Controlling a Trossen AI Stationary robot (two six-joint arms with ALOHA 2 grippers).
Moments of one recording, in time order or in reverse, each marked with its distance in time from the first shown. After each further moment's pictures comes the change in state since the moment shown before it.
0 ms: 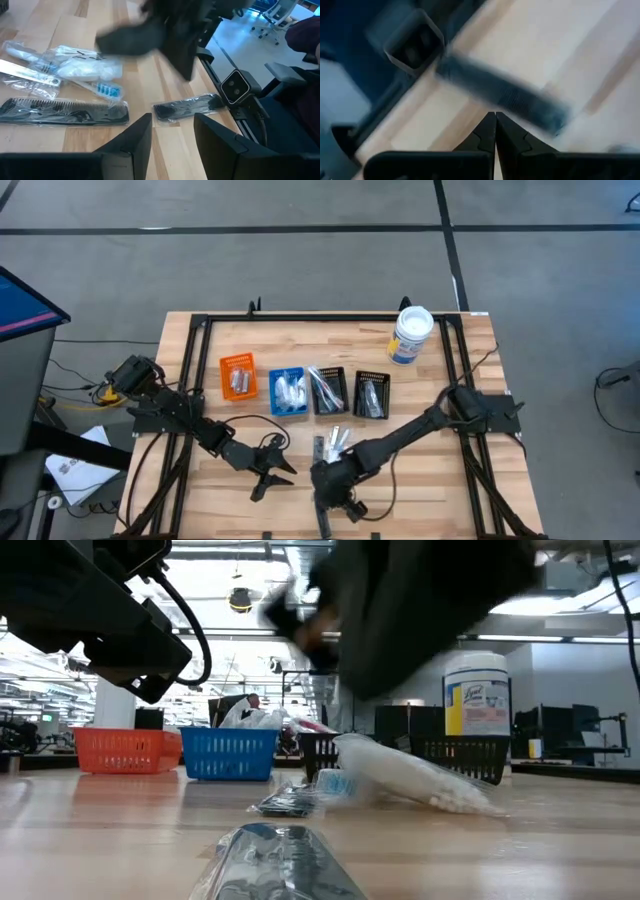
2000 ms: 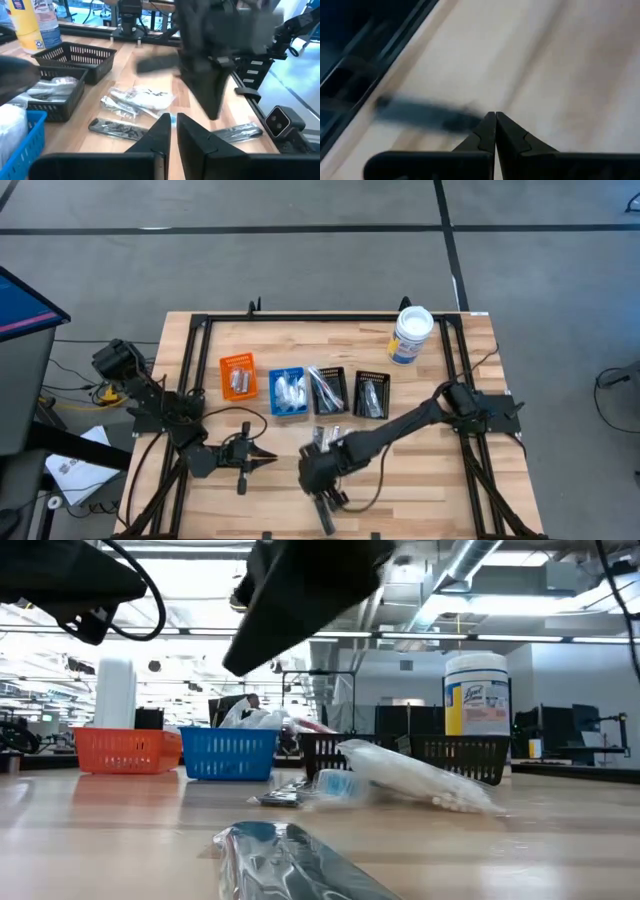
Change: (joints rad) left arm -0.235 -0.256 -0.120 -0.064 -0.613 0.053; right arm -0.057 0.028 0.174 -0.142 0.198 0.030
